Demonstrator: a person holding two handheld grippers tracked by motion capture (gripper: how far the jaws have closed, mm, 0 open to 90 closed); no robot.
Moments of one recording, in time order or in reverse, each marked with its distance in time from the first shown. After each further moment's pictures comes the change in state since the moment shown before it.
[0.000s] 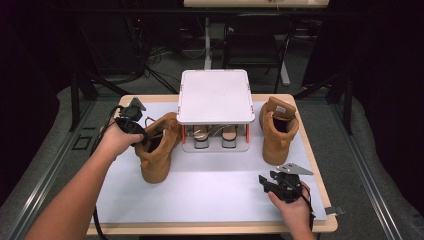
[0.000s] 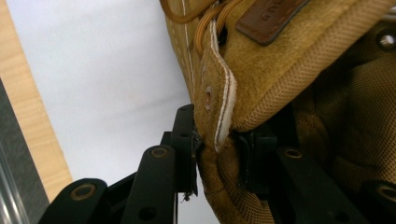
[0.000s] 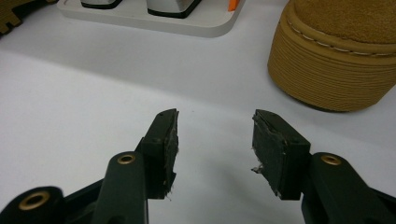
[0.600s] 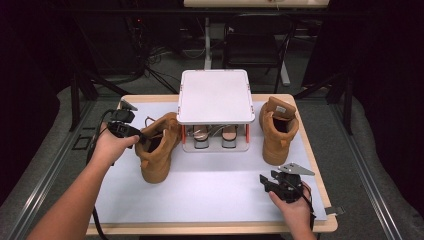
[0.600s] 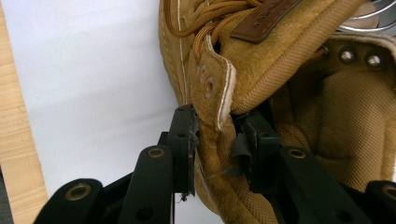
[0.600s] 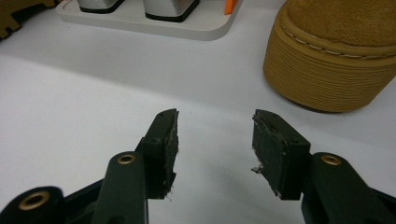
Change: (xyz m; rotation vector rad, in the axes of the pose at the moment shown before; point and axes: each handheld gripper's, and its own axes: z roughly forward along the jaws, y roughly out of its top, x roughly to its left) left arm 0.010 -0.022 -0.007 -0.172 -0.087 -0.040; right arm -0.001 0.001 -0.003 -0.009 -0.005 0.005
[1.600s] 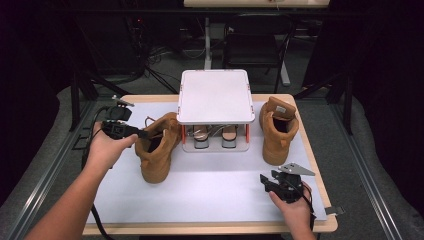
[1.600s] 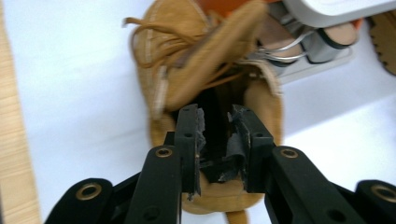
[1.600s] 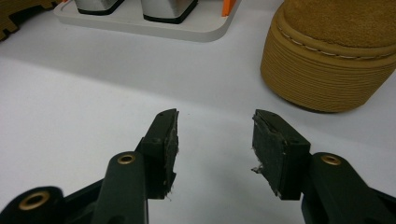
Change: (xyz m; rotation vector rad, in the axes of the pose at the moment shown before) left arm -0.022 -0.013 -0.047 -0.161 -0.039 0.025; right arm 0.000 0.000 -0.001 -0.003 -0.011 0.005
